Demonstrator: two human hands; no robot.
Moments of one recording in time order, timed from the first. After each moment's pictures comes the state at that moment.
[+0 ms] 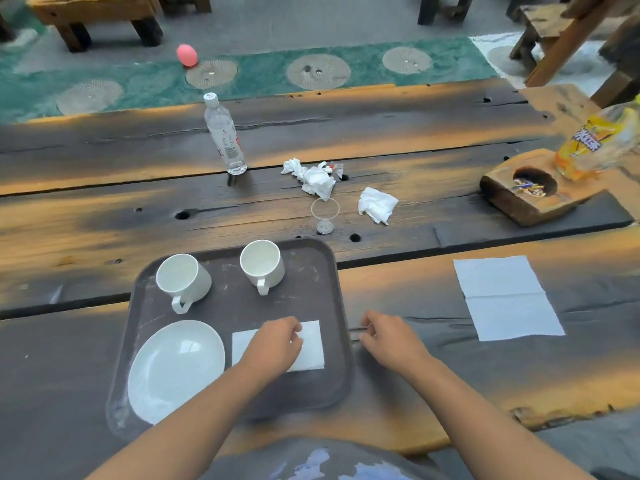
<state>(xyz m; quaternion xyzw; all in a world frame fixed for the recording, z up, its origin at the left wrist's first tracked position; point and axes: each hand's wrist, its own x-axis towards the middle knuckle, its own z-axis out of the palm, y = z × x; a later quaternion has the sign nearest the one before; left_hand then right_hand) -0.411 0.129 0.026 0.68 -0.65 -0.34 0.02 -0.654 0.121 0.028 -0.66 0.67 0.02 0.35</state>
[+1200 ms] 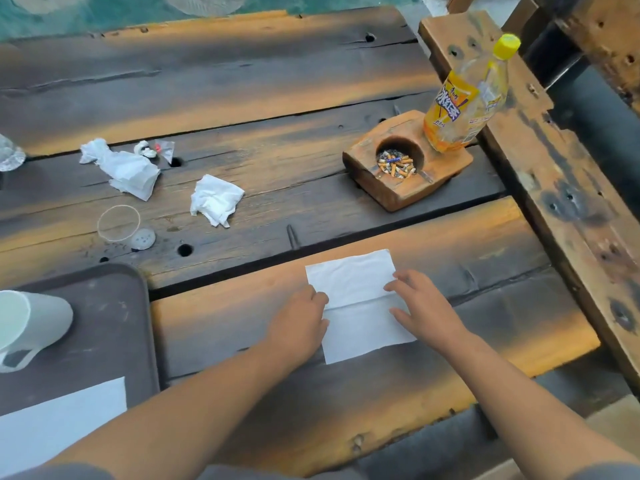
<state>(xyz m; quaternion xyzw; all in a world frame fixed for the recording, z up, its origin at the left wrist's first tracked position) -0.769 0.032 -0.013 0.52 -0.78 -0.35 -0.02 -1.032 0.064 -0.004 -0.69 0.68 0.03 0.24</state>
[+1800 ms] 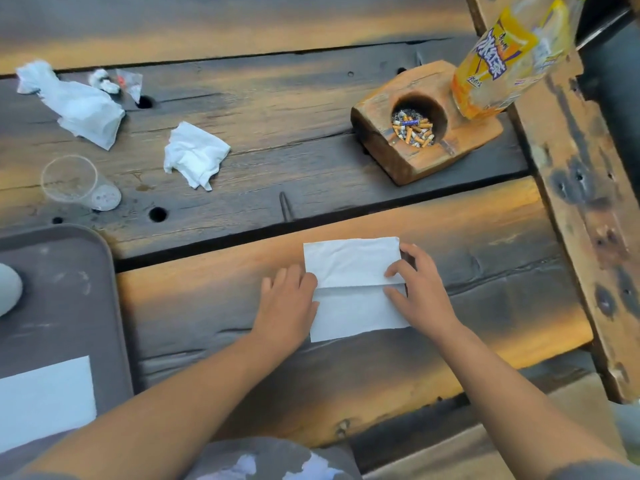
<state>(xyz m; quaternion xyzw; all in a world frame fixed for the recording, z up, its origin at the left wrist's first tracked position) -0.774 0.037 -0.043 0.56 -0.79 -0.25 -0.04 -1.036 0.058 -0.036 -0.65 0.71 -0.06 0.26</state>
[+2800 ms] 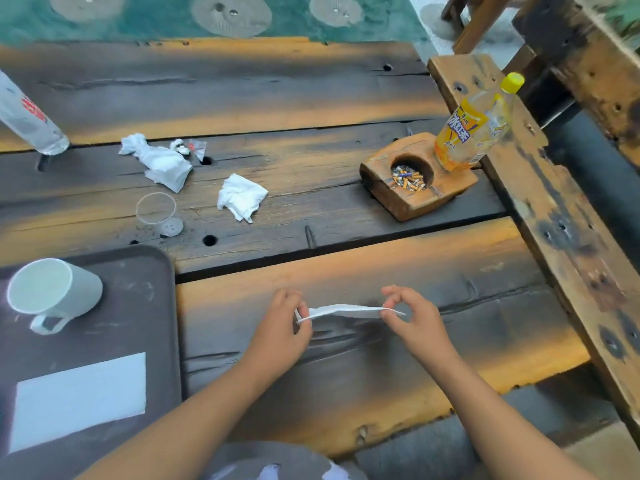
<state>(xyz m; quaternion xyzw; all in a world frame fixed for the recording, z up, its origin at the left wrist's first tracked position) -0.709 0.073 0.019 0.55 -0.66 -0.45 0.23 -0.968 0.096 0.032 -0.52 0.71 -0.28 0.37</state>
